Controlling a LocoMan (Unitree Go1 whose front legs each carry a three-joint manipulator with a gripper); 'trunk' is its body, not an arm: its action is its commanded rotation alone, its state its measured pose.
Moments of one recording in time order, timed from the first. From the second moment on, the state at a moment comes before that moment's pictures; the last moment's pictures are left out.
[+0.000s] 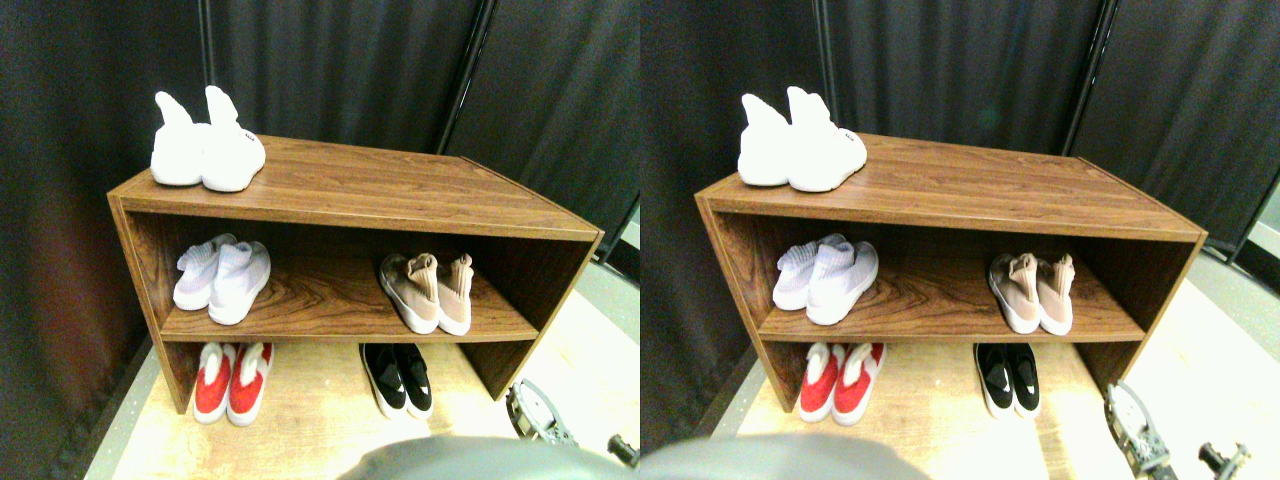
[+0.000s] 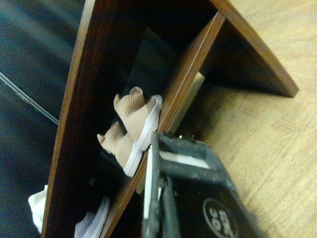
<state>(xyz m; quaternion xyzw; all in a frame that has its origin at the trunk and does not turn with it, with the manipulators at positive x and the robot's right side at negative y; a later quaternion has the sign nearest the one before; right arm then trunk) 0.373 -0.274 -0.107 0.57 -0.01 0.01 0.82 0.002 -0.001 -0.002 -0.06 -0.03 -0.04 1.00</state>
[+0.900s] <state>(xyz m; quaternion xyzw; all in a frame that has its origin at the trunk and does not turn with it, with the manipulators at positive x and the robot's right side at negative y) 0.361 -0.227 -0.077 0.58 0.01 0.10 0.81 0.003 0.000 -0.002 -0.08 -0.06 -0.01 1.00</state>
